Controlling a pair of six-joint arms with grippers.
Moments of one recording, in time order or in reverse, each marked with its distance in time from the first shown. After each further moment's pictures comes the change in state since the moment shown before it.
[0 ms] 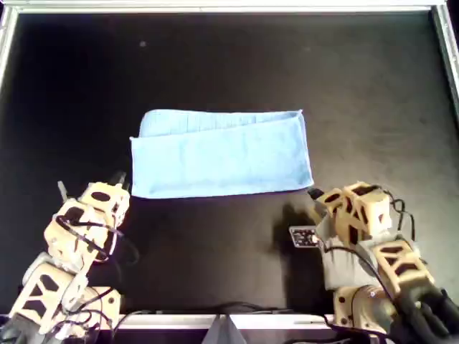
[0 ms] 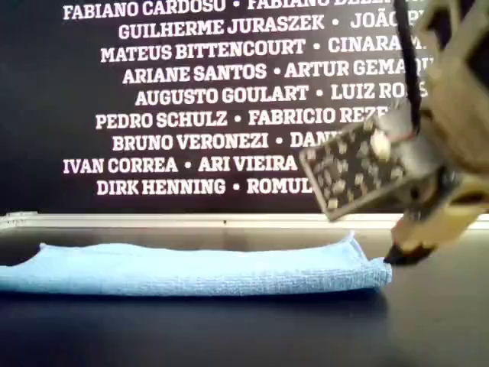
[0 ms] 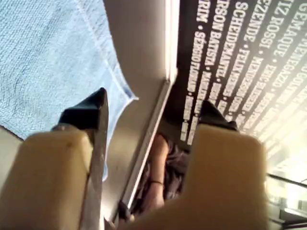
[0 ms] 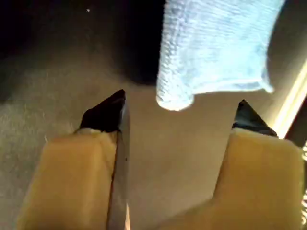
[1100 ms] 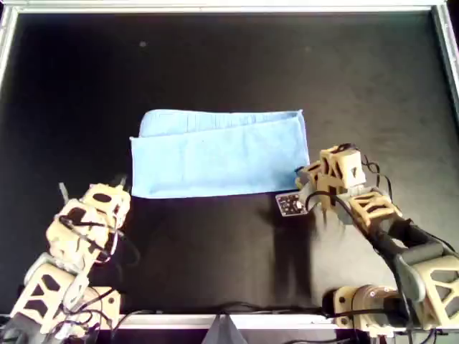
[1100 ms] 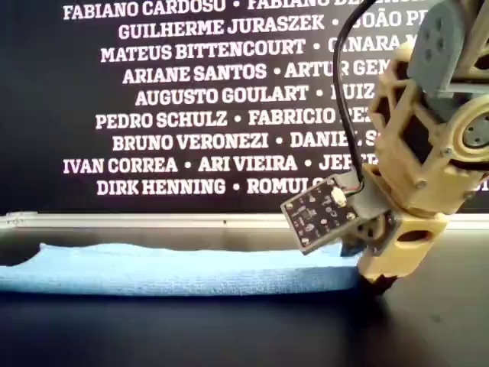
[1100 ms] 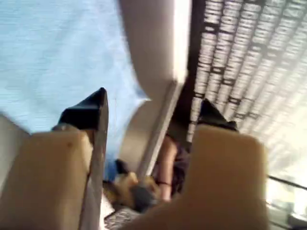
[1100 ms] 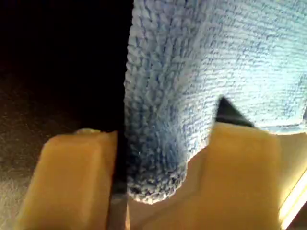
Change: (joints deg) left arm 0.0 0.0 2.2 0.0 0.0 0.0; right arm 0.0 -39.4 -29.2 -2.7 0.0 0.0
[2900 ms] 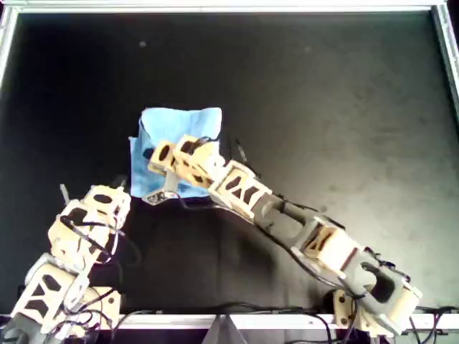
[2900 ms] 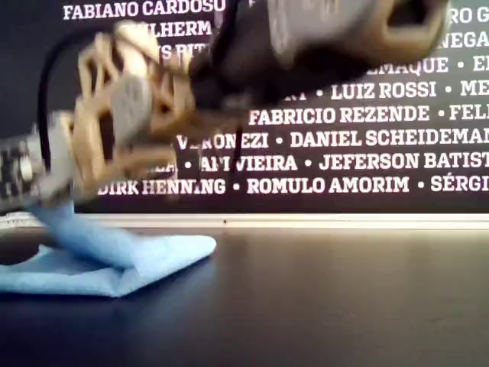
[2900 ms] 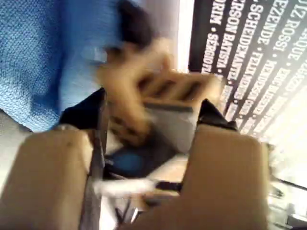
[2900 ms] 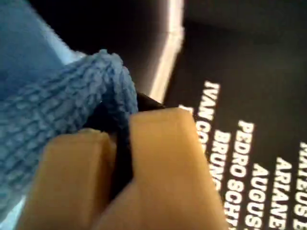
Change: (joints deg) left arm 0.0 0.0 0.0 0.0 0.0 0.0; right arm 37.7 -70.8 -109.3 -0.7 0.4 -0.1
